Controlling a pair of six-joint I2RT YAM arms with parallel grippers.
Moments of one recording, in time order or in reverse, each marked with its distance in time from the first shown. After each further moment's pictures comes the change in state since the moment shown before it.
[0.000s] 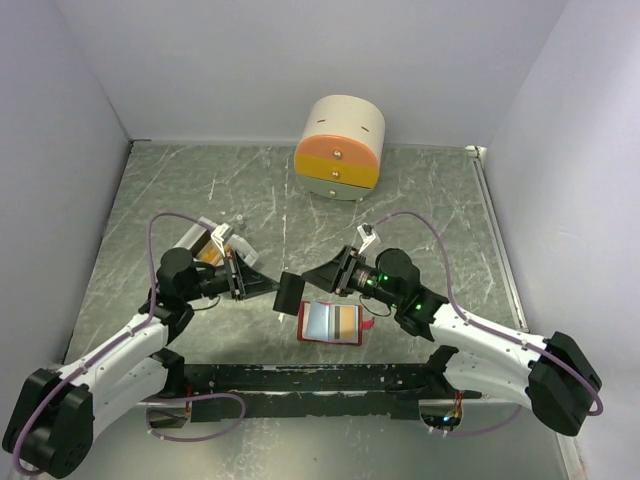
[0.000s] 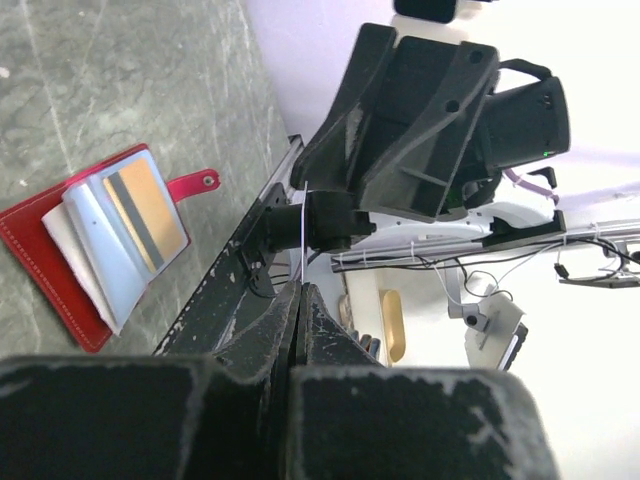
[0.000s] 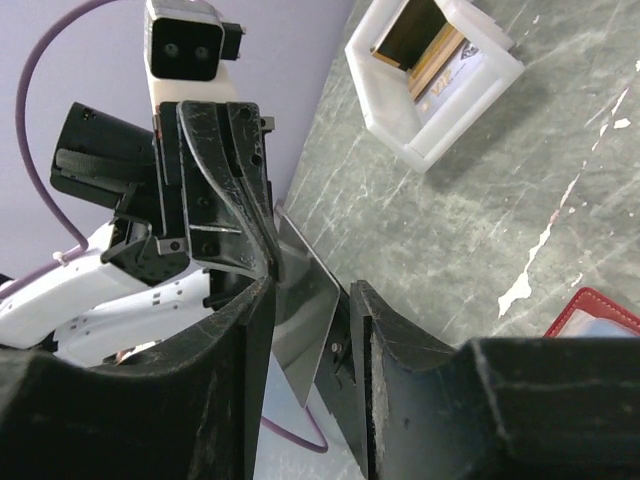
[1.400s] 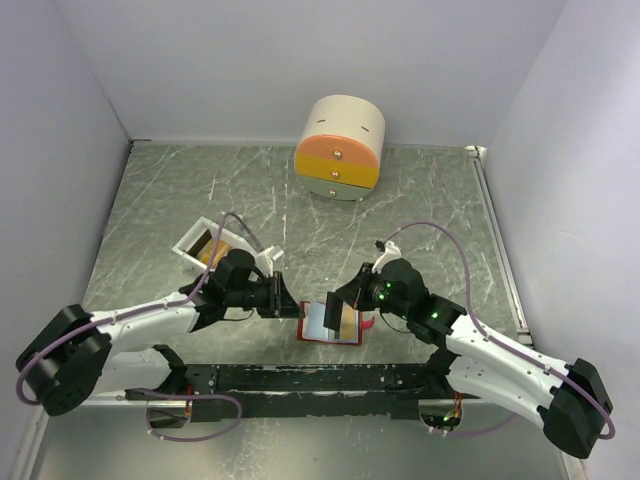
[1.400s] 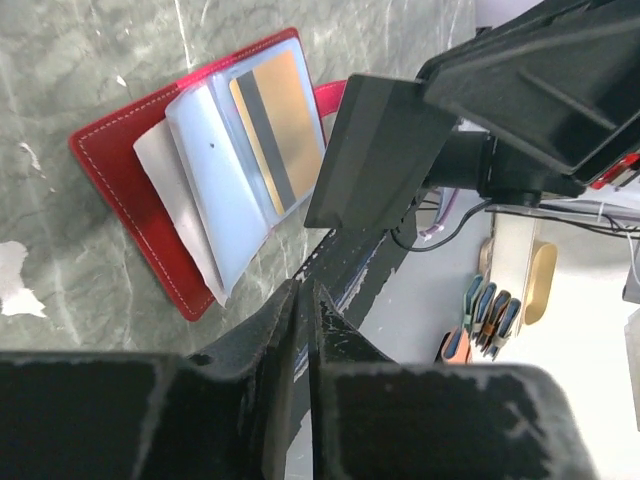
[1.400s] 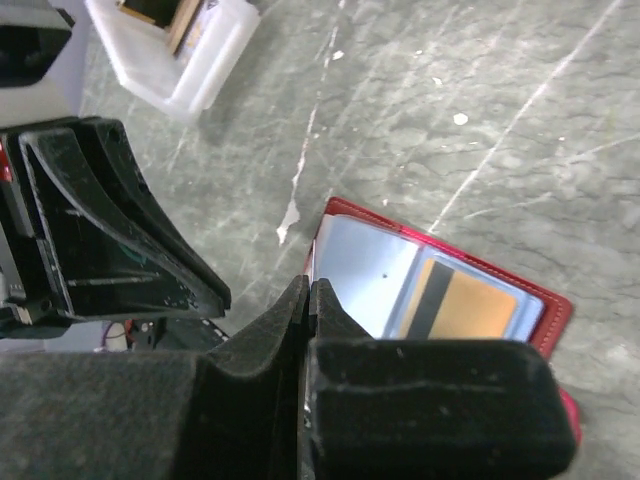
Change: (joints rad) left arm -0.346 0.285 0.156 -0.303 -0.322 0.293; right arm -0.020 -0.167 -0.024 -0.477 0.201 -0.235
